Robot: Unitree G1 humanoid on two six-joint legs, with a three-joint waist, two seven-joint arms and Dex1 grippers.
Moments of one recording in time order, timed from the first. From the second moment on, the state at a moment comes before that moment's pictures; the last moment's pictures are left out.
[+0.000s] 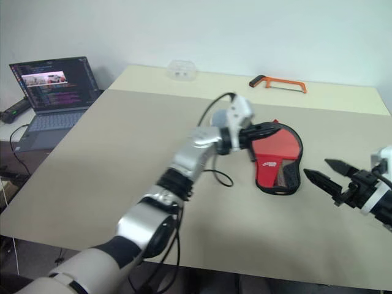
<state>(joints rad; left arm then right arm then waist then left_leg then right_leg) -1.01 0.05 -0.16 0.59 -0.21 0.08 -0.98 0.07 -0.77 -0.64 -0.43 0.97 0.93 0.60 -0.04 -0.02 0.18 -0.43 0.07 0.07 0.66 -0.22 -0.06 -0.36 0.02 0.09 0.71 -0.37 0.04</state>
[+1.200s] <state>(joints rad) -0.59 0.47 -0.12 -0.02 -0.33 0.41 -1.03 -0.21 -0.49 -0.56 0.08 1.11 1.18 0.39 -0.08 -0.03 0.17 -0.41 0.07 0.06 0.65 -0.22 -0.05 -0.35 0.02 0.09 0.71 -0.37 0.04</state>
